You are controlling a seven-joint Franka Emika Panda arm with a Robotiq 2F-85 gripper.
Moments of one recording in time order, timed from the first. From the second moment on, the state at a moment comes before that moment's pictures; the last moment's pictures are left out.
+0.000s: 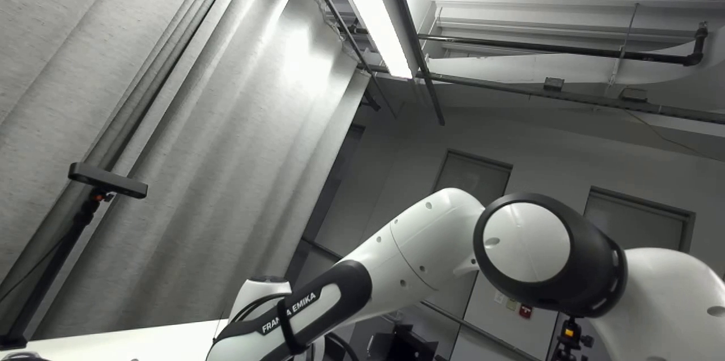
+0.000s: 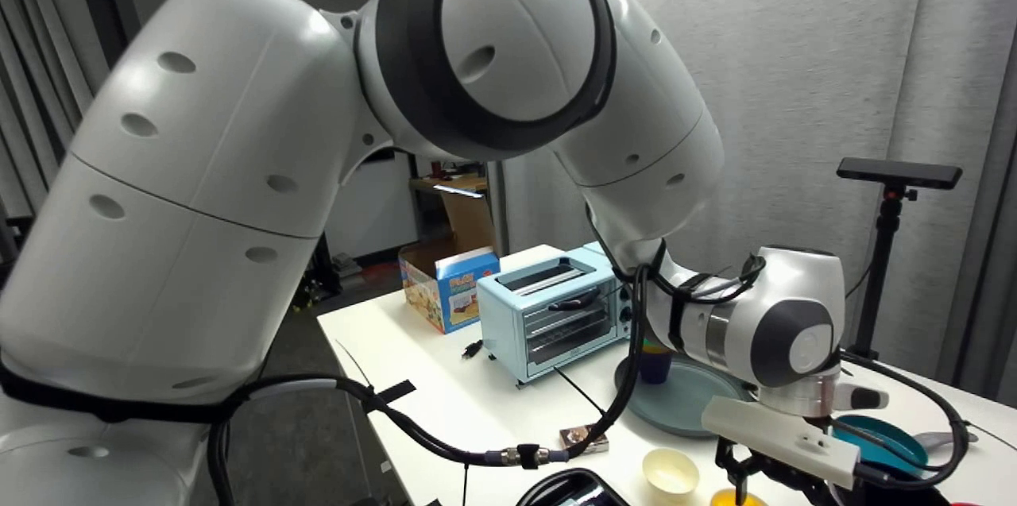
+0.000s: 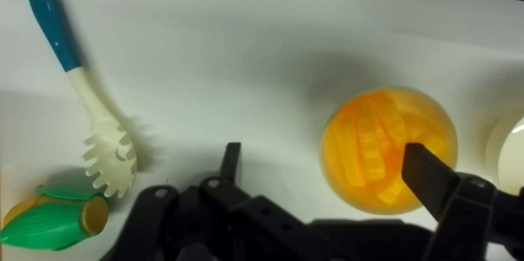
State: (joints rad) arm -0.11 0.58 -0.07 -1.94 -0.13 2.43 -0.20
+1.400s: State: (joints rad) arm -0.16 0.64 -0.04 -1.85 -0.07 2.38 -0.21
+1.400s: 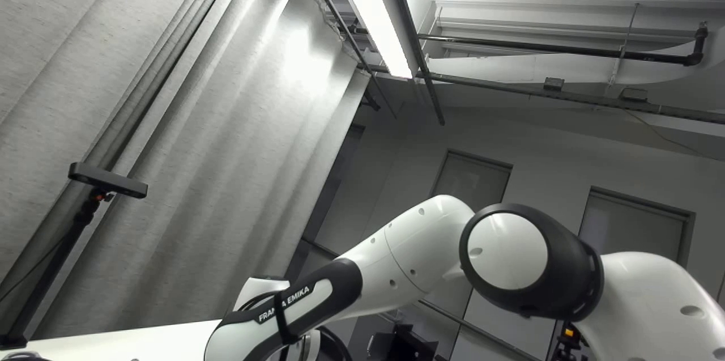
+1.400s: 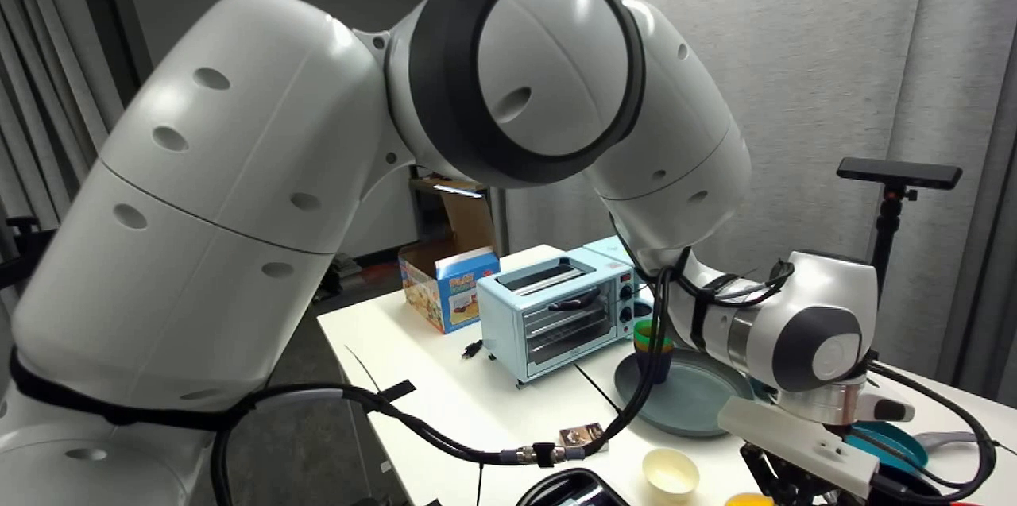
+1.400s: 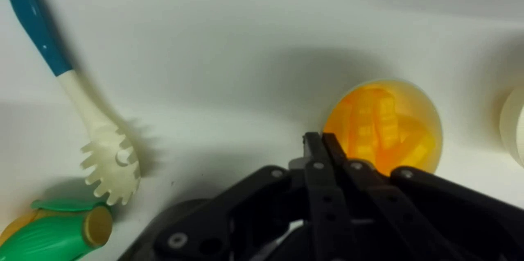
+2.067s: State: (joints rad) arm -0.13 0.50 -0.04 -1.87 -0.08 2.21 -0.20
